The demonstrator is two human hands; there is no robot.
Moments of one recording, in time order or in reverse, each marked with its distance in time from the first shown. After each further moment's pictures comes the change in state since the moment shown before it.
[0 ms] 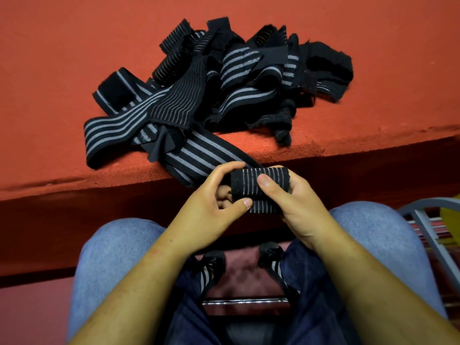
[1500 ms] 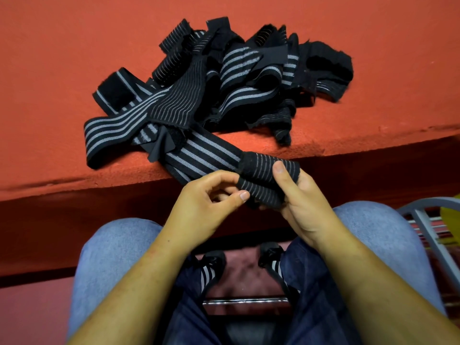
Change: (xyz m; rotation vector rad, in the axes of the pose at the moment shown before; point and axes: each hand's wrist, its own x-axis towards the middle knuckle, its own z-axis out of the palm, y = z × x) left_hand 0.003 -0.003 -0.002 -0.039 0.133 0.103; right_hand 0.001 -0.007 0.001 0.142 0.060 0.016
